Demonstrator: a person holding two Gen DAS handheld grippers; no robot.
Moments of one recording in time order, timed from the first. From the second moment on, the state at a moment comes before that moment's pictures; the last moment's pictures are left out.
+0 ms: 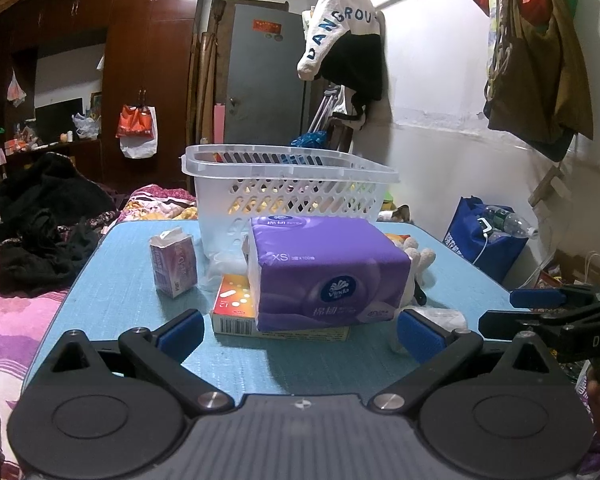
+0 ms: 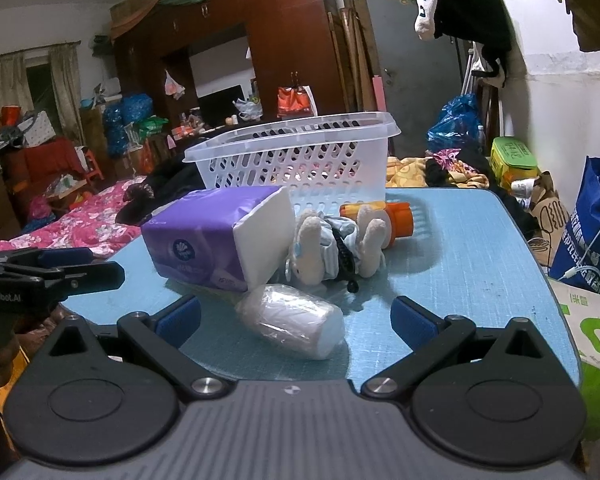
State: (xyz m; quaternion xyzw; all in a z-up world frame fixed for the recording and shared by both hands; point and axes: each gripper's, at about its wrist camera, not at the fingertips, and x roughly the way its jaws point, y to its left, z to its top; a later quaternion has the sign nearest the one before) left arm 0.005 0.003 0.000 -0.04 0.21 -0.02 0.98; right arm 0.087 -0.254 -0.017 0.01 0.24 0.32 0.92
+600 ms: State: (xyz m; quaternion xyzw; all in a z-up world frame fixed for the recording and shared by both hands) left arm 0.004 0.004 0.002 -0.04 0.21 -0.01 0.98; right arm 0.087 -0.252 -0.017 0.01 0.25 0.32 0.92
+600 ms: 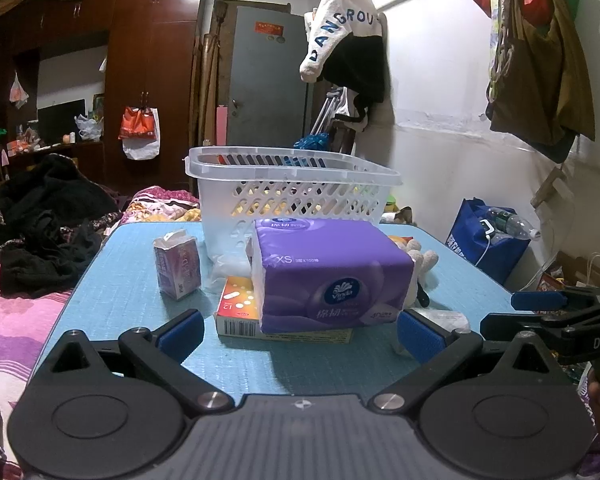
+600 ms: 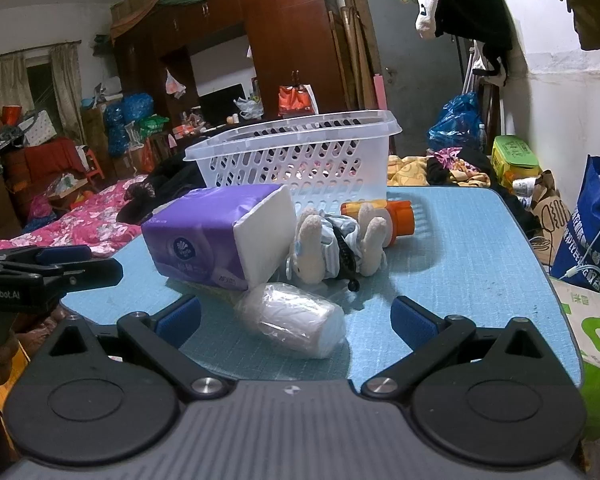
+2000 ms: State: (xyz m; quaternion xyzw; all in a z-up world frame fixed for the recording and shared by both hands) left arm 0.008 0.004 -0.002 -0.04 0.22 -0.03 0.97; right arm 0.090 -0.253 -0.020 0.01 0.25 0.32 0.91
